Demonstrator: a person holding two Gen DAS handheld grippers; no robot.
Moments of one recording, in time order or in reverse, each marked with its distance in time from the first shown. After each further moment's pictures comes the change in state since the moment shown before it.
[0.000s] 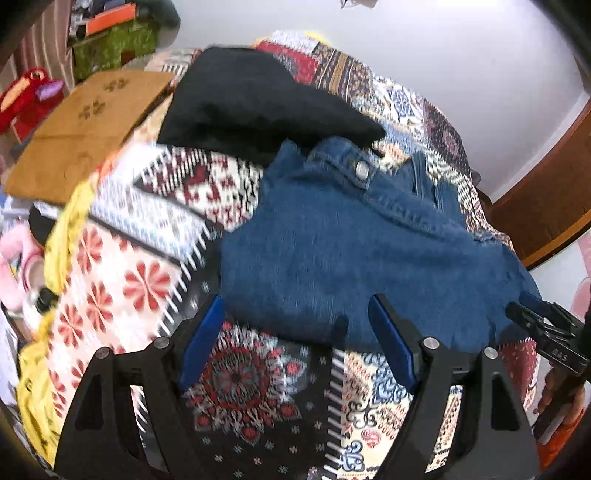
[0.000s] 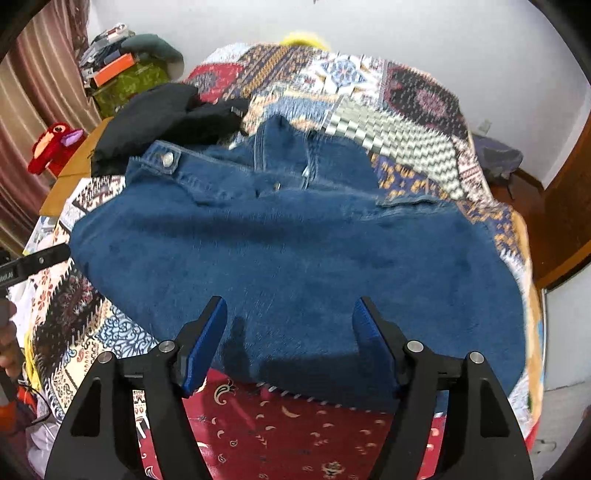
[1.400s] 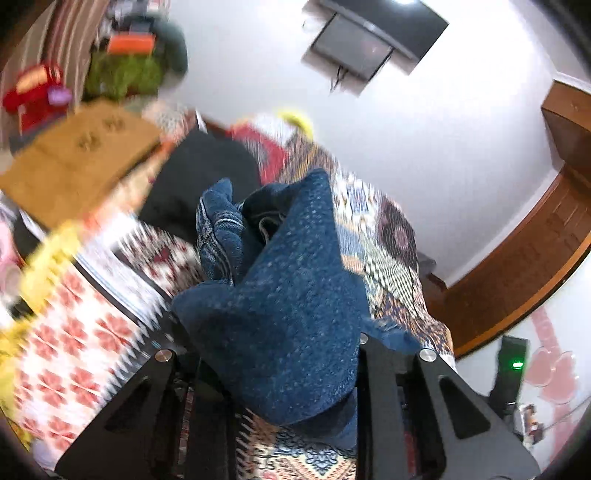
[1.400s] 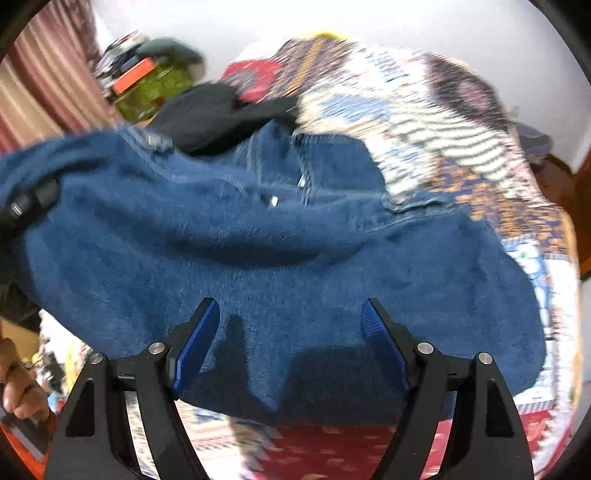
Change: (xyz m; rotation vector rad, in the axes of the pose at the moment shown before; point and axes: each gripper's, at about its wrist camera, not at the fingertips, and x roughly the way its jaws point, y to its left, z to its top) left arm -0.082 -0.048 0.023 -0.126 -0.358 -0.151; right arm 0.015 0.075 0.025 0.013 0.042 0.192
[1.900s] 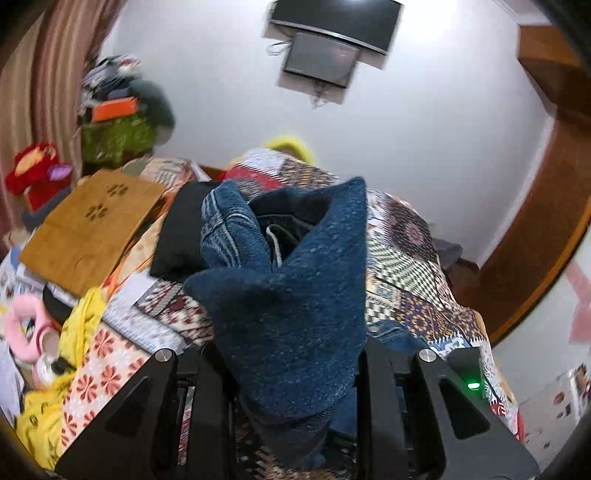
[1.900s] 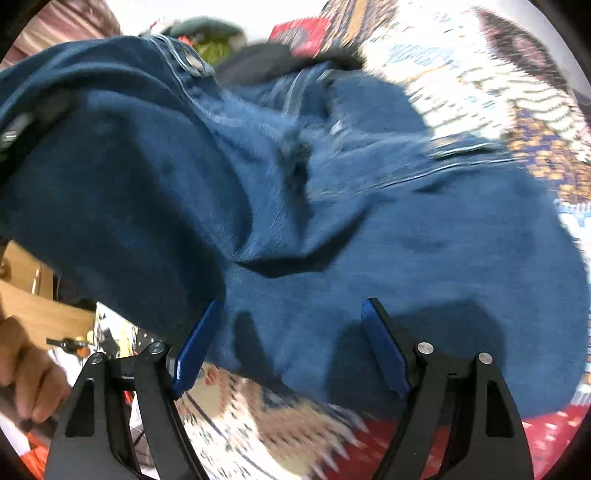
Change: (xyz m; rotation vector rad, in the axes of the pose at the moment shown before) left arm -0.009 -0.056 -0.004 0.239 -0.063 0.103; right arm -0.004 -0.025 -0.012 0.054 0.026 0.181
